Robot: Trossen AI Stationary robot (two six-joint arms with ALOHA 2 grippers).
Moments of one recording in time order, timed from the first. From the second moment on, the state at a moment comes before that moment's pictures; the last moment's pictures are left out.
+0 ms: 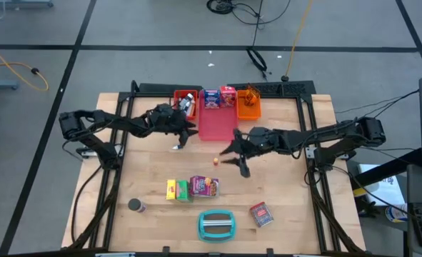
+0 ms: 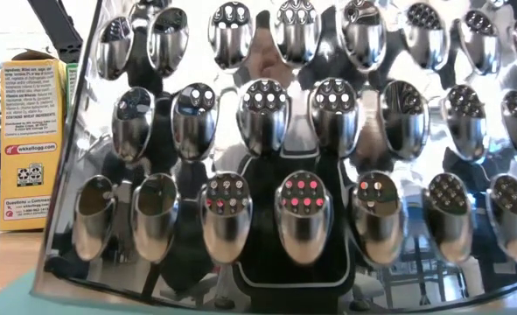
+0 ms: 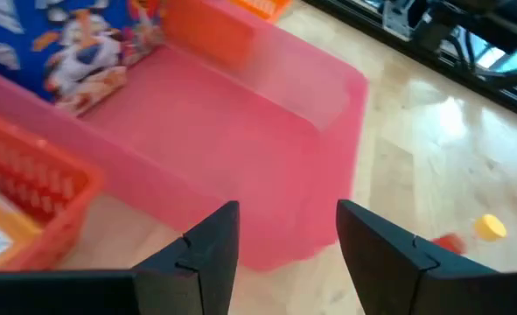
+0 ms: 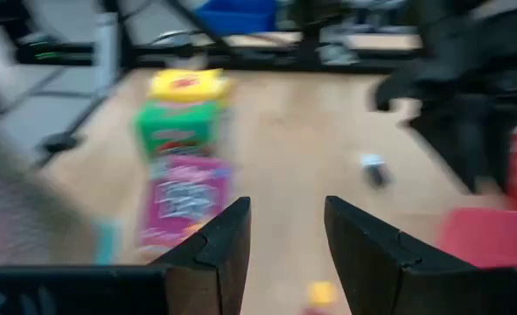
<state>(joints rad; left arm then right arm) 0.49 1.53 0.52 0.54 0.31 -0.21 0.01 1.39 0.82 0.19 -0.18 -0.01</state>
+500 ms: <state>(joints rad) 0.39 1.53 0.52 0.54 0.31 -0.23 0.03 1.59 0.82 0.32 -0.24 0.03</state>
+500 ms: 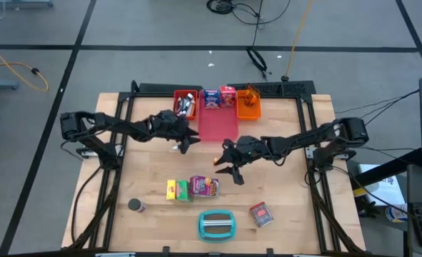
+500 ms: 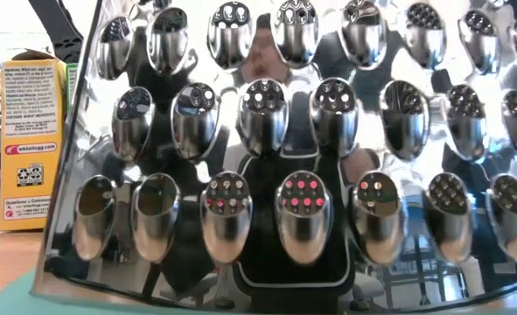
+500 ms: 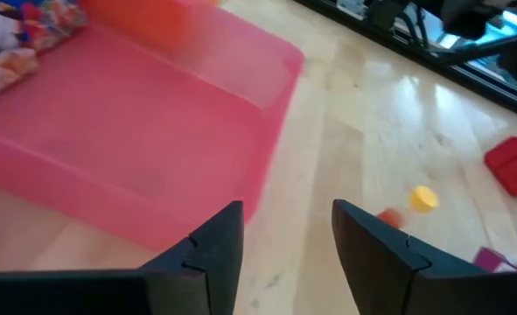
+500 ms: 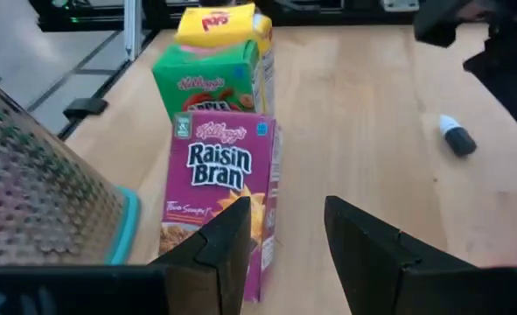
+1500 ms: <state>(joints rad) 0.26 1.53 0.52 0.43 0.31 -0.23 0.04 1.87 0.98 0.38 -0.37 0.12</state>
